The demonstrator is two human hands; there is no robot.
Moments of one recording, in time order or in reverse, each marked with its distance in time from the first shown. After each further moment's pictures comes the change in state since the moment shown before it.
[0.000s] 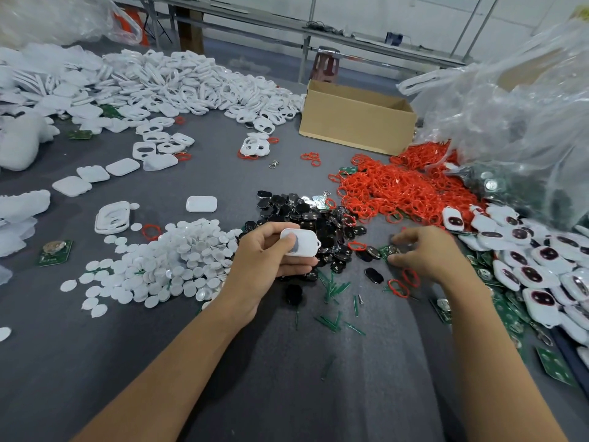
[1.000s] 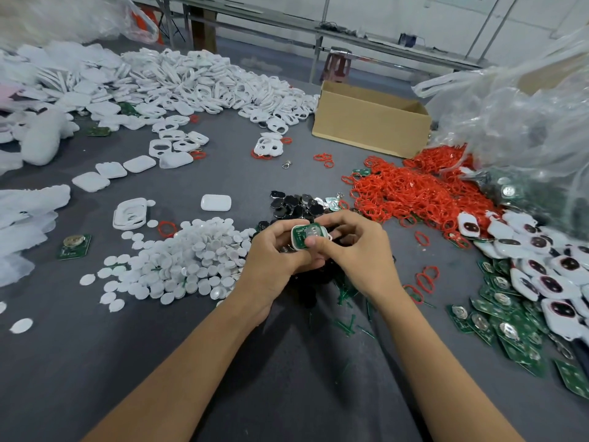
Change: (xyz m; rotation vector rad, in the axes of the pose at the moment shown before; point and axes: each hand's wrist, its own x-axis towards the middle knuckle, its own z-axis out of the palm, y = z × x) left_hand -0.001 0.000 -0.003 -0.080 -0.008 0.029; right_hand -0.037 -0.099 0.048 0.802 0.150 -0.445
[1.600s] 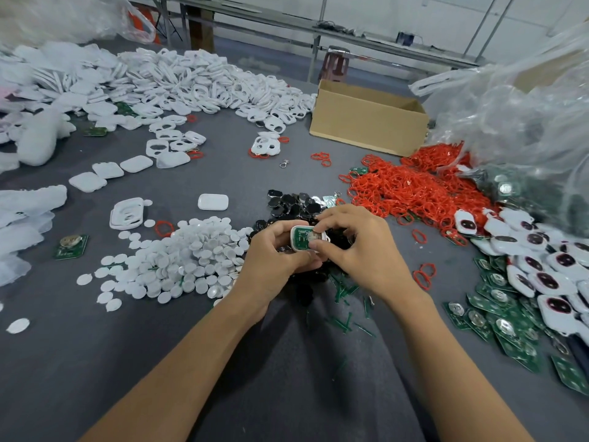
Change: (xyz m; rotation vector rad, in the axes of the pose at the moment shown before) left_hand 0.001 -0.003 0.000 0.049 -0.016 0.011; right_hand 0.007 0.001 -0.016 -0.389 -0.119 -0.248
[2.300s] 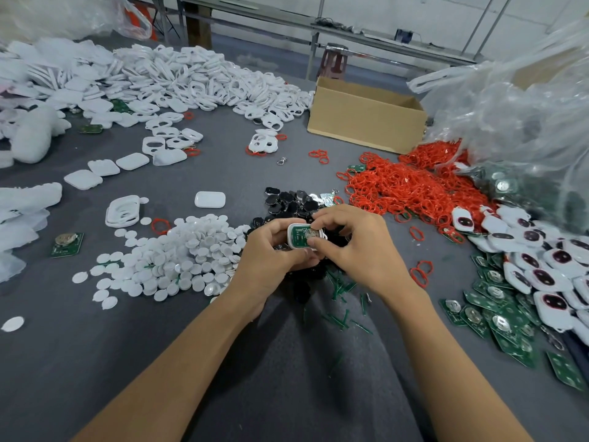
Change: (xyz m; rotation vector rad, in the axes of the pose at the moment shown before) left_hand 0.002 -0.002 -0.002 0.015 -0.008 -0.003; right_hand 0.001 0.001 0.001 0.013 0.013 -0.018
